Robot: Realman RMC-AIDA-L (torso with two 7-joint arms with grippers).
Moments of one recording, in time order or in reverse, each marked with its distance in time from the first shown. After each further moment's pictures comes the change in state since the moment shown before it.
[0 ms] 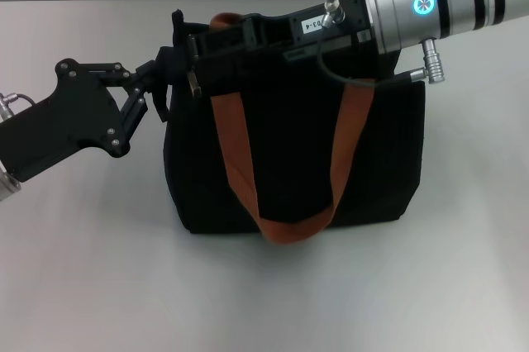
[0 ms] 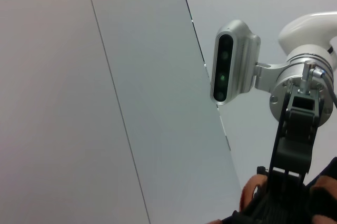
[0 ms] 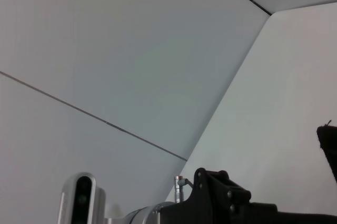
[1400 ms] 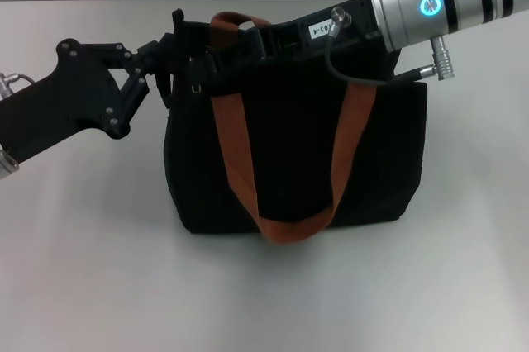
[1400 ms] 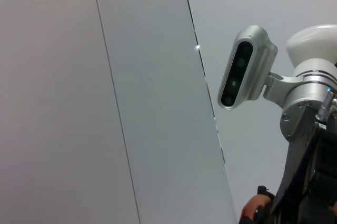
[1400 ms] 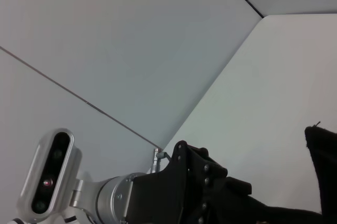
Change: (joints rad) left arm -0.033 0.003 0.000 0.042 0.000 0.012 -0.128; right arm -0.033 0.001 -0.054 -0.114 -0.038 0.007 -0.034
